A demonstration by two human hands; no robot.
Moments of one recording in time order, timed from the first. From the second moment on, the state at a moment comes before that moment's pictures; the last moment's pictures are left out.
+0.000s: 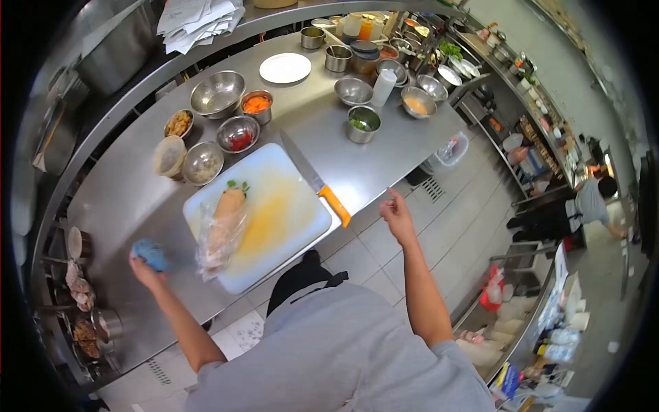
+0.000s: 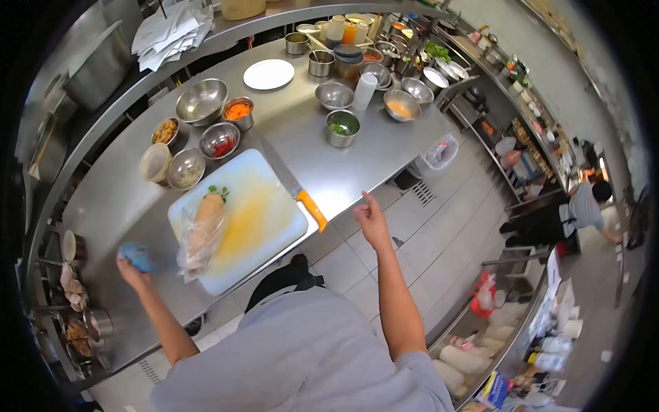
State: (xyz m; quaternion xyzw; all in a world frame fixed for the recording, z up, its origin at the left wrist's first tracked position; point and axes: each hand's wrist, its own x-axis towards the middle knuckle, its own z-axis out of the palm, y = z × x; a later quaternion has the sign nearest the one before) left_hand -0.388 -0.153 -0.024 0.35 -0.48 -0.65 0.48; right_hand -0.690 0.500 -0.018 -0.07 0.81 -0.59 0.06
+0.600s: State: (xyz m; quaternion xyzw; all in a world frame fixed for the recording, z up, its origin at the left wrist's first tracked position) left_hand -0.708 0.170 -0.003 0.29 -0.93 -0.14 0.16; right_hand -0.834 0.458 -0.003 -0.28 0.86 -0.31 0.31
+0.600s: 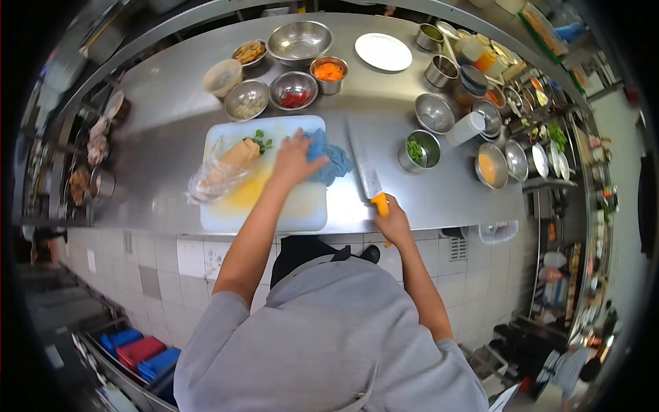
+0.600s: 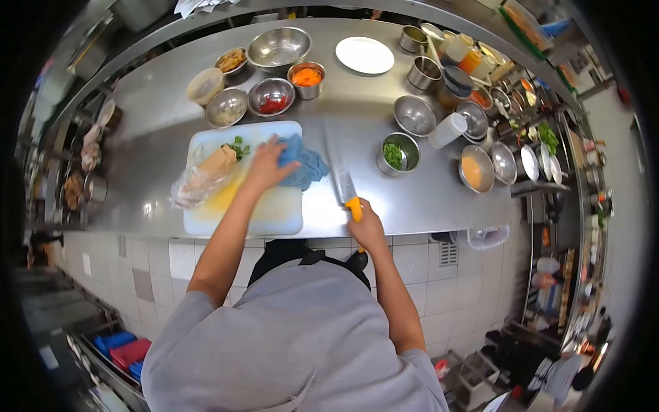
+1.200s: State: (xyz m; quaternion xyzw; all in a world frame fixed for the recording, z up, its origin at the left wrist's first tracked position) left_hand -0.721 0.245 -0.015 0.36 -0.91 -0.05 0.21; right_hand -0.923 0.623 0.020 -0.30 0.79 -0.41 0.33
